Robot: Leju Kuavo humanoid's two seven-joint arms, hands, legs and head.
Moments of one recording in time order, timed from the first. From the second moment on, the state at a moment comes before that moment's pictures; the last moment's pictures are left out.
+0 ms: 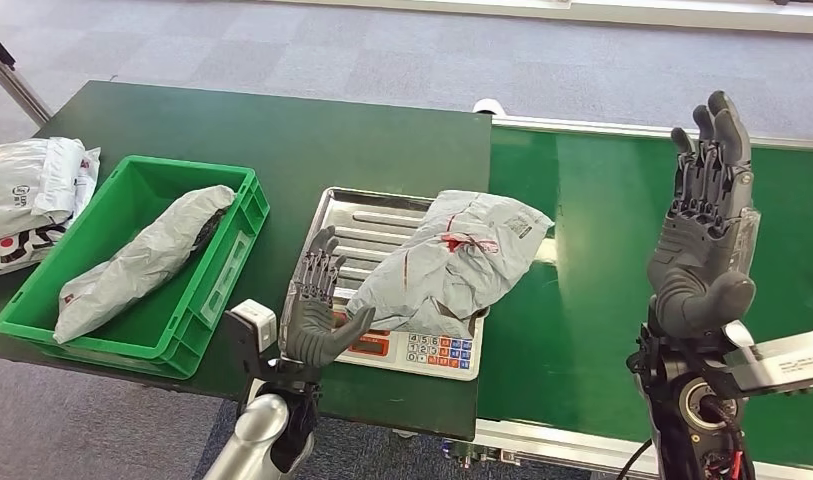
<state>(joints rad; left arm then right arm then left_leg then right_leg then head) -0.15 -0.19 -0.30 -1.34 0.07 -0.01 -0.53 -0.38 -0.15 0.28 -1.78 0.01 -0.01 -0.48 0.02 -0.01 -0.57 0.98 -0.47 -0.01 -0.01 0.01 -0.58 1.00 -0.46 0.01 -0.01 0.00</state>
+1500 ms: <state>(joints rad) -0.09 -0.16 -0.24 -1.40 -0.17 -0.04 -0.49 0.04 -0.01 -0.01 -1.56 0.17 -0.11 -0.36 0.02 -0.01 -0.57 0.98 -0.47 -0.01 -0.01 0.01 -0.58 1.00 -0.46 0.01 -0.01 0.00</state>
